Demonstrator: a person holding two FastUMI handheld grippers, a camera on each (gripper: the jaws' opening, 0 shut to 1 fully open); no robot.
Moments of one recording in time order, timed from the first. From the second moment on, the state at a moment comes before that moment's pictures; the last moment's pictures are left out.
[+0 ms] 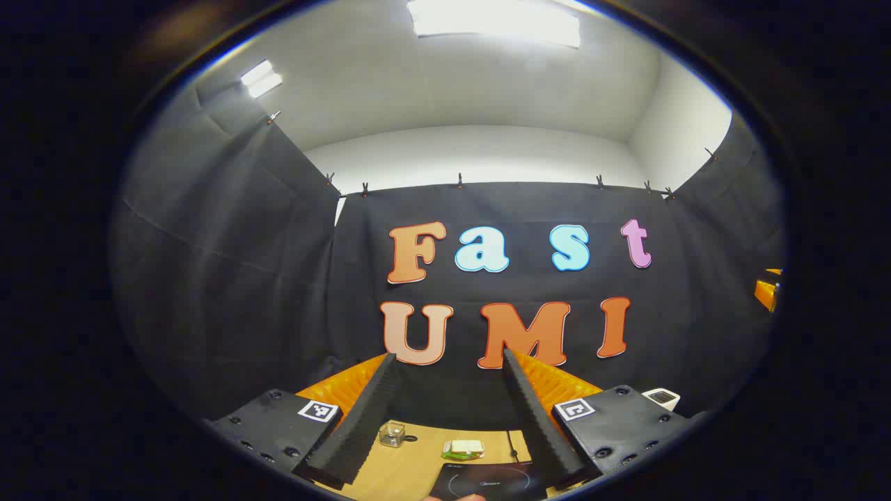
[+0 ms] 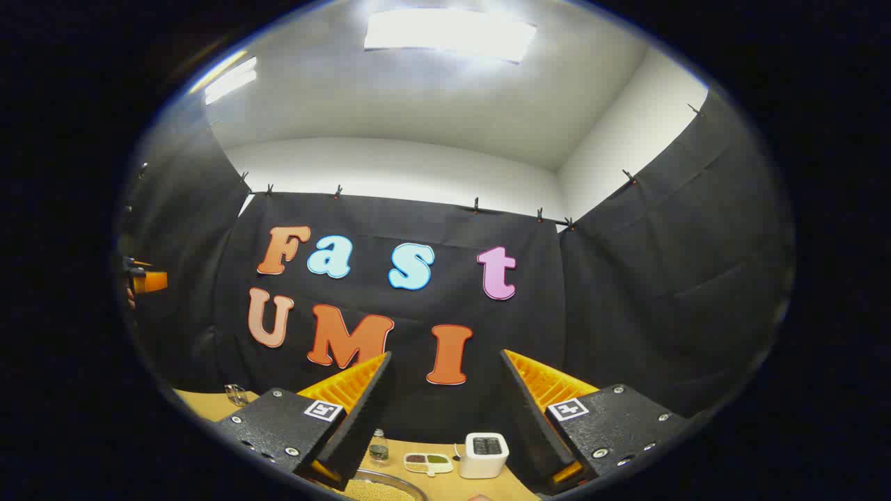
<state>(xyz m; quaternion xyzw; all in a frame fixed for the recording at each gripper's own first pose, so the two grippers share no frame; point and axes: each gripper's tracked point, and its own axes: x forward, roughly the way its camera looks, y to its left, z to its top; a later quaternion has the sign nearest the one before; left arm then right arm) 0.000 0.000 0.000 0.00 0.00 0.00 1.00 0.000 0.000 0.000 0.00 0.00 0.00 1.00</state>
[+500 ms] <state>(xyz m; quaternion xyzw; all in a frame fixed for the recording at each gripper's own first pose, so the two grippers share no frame) -0.036 -0.026 0.003 0.02 0.01 -0.02 1.00 -0.008 0.021 -0.004 -0.01 0.02 0.03 1.00</state>
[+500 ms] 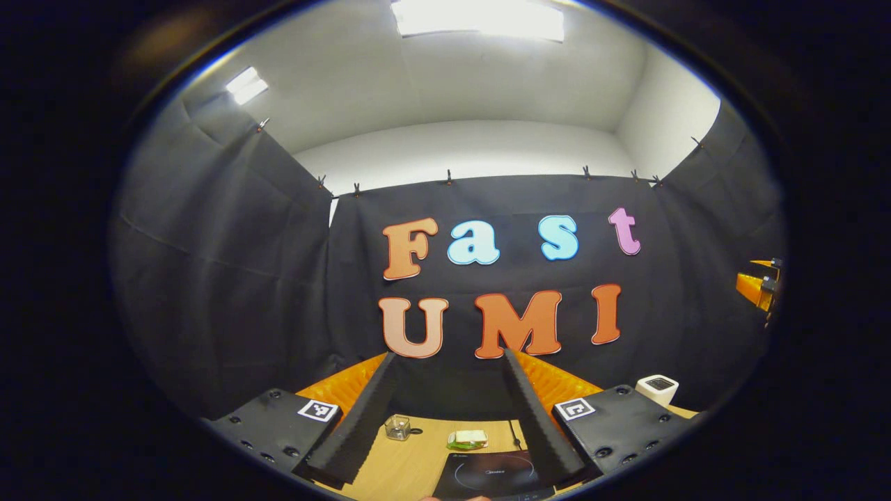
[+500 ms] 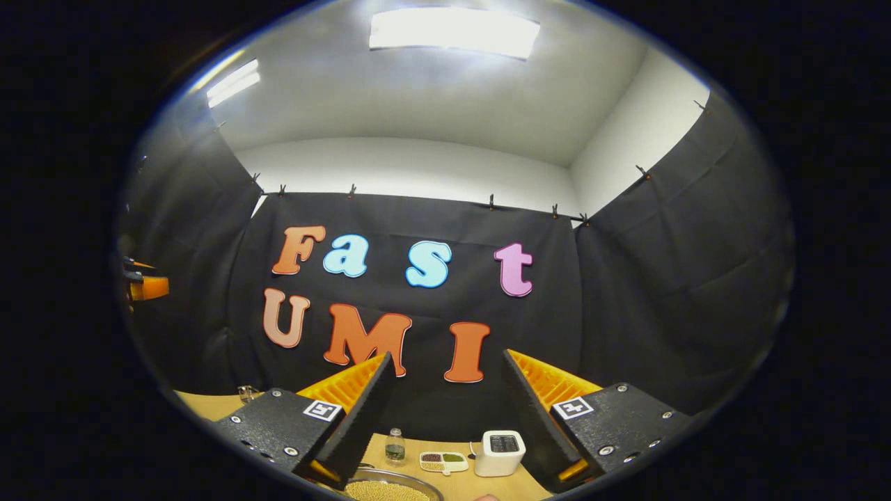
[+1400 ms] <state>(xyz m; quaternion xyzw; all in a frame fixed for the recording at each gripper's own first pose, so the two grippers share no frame) -0.003 -0.048 -0.017 0.00 0.00 -0.02 1.00 -0.026 0.024 -0.040 0.00 0.08 0.07 0.99</state>
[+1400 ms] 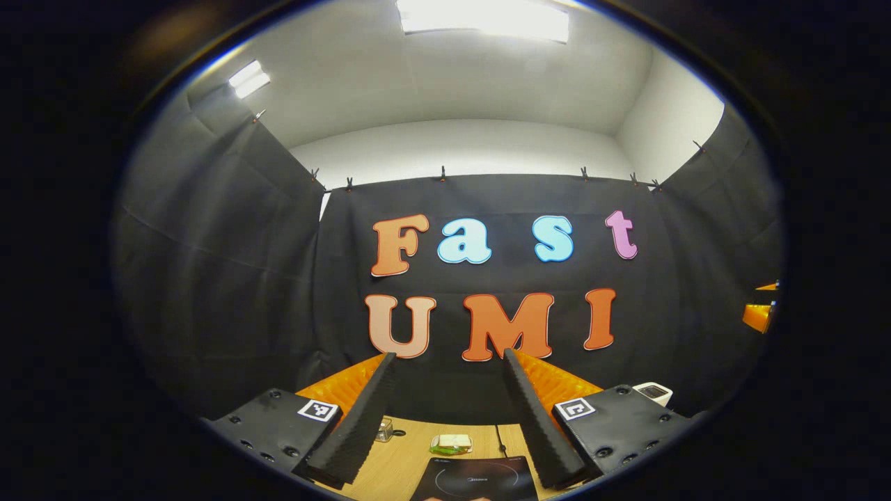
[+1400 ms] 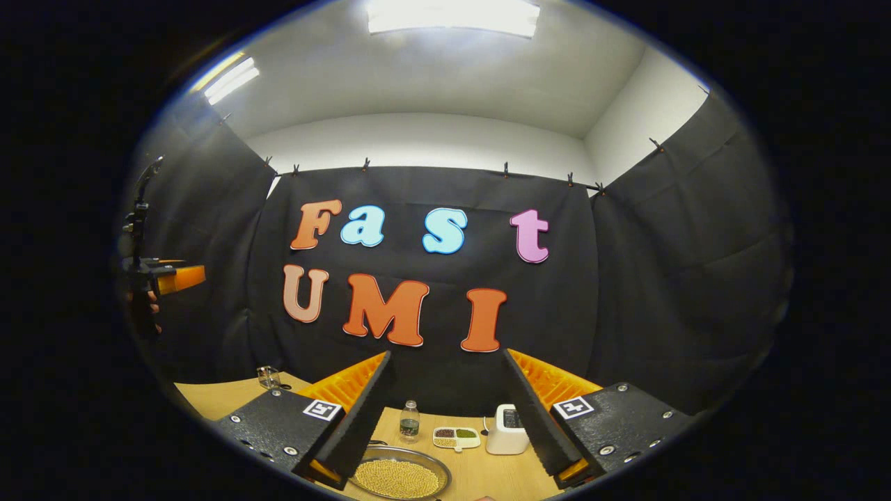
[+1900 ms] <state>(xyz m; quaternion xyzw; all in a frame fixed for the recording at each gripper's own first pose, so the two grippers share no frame) 0.001 -0.048 -0.048 0.01 0.02 -0.01 1.00 -0.046 0.030 -0.153 0.00 0.23 0.08 0.97</state>
